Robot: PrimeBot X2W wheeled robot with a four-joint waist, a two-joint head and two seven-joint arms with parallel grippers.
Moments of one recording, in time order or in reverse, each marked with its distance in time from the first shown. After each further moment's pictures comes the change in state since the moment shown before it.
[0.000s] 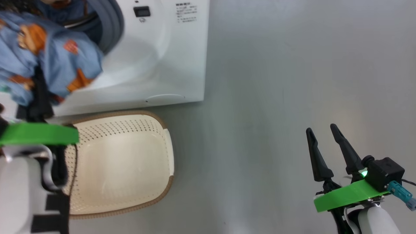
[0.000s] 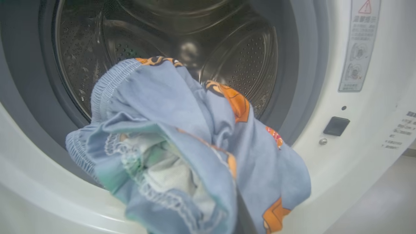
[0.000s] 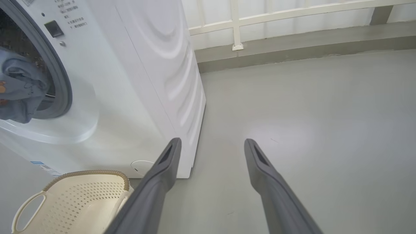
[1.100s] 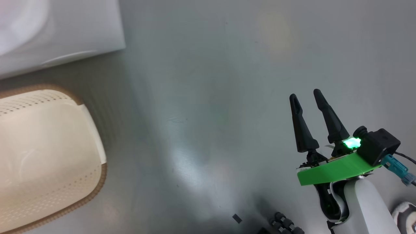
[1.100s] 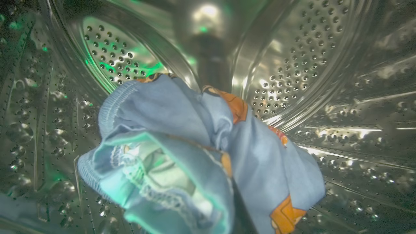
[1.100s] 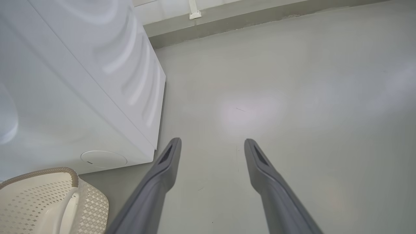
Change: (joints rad) left arm -0.825 0.483 -0.124 0.527 -0.075 0.000 0.101; right arm -0.145 0.045 0.067 -0.030 0.090 0.000 0.000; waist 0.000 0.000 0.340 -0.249
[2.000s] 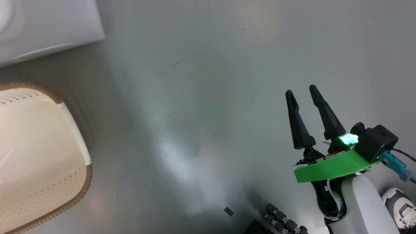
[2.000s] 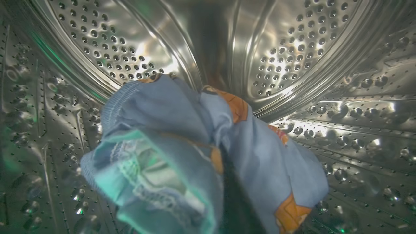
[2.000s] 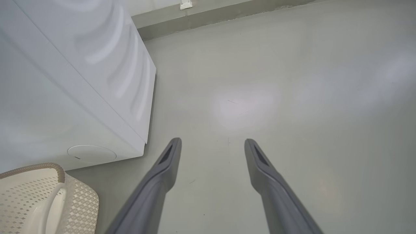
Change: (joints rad) left arm -0.238 0.048 -0.136 0.287 0.030 0.000 -0.057; right arm -0.025 0.003 0.021 0.000 0.020 0.000 0.000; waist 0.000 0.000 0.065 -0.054
